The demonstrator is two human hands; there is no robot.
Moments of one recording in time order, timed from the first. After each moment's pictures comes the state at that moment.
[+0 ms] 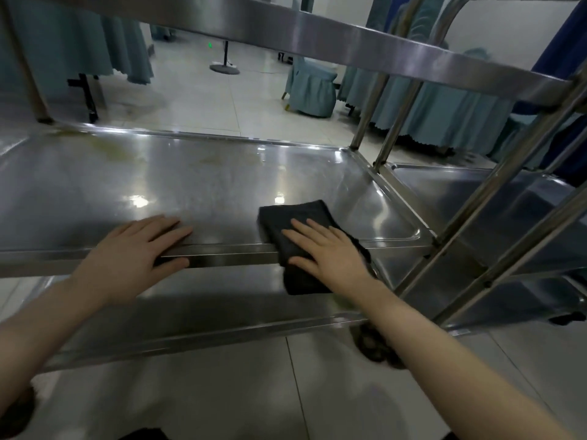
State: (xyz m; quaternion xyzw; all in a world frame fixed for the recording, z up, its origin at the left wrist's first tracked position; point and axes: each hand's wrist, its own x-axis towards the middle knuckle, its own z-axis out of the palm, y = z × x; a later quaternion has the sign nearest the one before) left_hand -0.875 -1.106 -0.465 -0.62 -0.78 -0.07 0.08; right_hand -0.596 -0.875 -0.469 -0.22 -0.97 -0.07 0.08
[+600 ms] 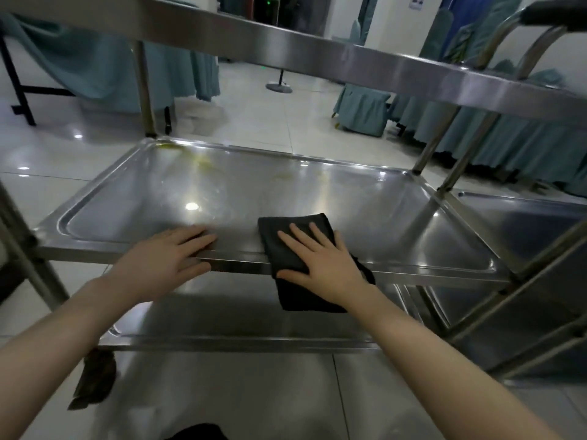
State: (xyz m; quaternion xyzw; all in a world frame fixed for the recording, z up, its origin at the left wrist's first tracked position) left_hand -0.939 -1.182 -0.466 -0.56 -0.82 -0.07 0.03; right_hand -0.714 -0.944 -0.467 -0.16 -0.98 -0.04 0.04
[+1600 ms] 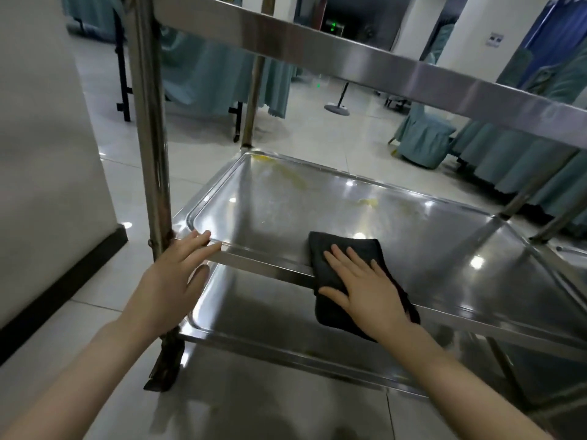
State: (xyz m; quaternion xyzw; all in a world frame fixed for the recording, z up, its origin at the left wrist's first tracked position) left_hand -0.985 -1.312 -0.501 -0.41 -0.83 -0.35 0.12; right_hand -0.795 -1.036 -0.468 -0.16 -0.98 -0.05 0.05
